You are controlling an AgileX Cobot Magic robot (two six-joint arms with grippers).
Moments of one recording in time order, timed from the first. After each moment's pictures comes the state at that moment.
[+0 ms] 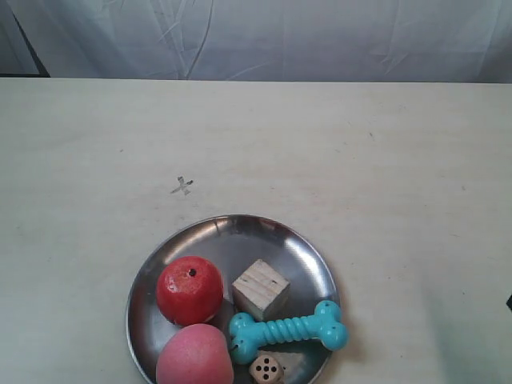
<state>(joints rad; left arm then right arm) -0.13 0.00 0.00 -0.30 -0.08 -0.05 0.01 0.24 0.00 0.25 0.14 0.02</state>
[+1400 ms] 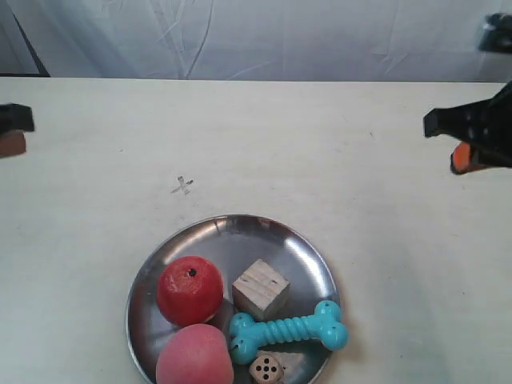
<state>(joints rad) -0.13 1.06 -0.72 -0.32 0.57 0.00 0.01 1.34 -0.94 0.18 0.83 0.01</state>
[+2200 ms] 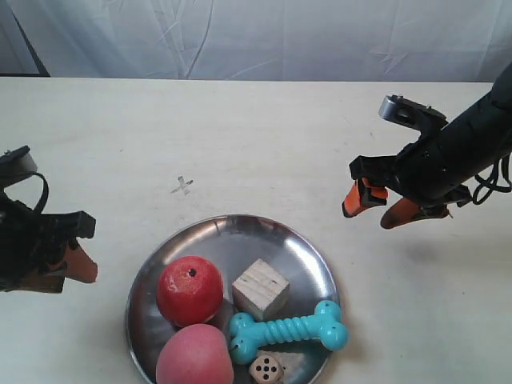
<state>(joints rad) -0.13 1.34 -0.60 -0.59 0.80 0.17 0.01 1.73 -0.94 0.68 0.79 -0.45</state>
